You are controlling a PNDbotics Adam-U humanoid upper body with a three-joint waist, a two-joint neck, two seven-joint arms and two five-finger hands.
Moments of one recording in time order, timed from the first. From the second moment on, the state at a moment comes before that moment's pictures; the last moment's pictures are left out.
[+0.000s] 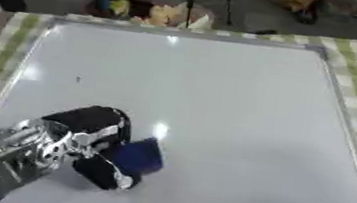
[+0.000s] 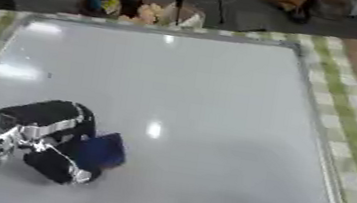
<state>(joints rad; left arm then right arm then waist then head) -0.68 0.77 -0.62 -1.89 -0.57 0.63 -0.56 -0.31 -0.44 -0.05 -1.98 0.12 -0.44 -0.62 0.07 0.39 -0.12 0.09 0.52</state>
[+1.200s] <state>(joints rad) -0.67 0.77 -0.63 -1.91 -0.66 0.61 -0.56 -0.31 -0.44 -0.04 -1.98 0.11 -0.43 -0.60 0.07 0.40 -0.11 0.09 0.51</state>
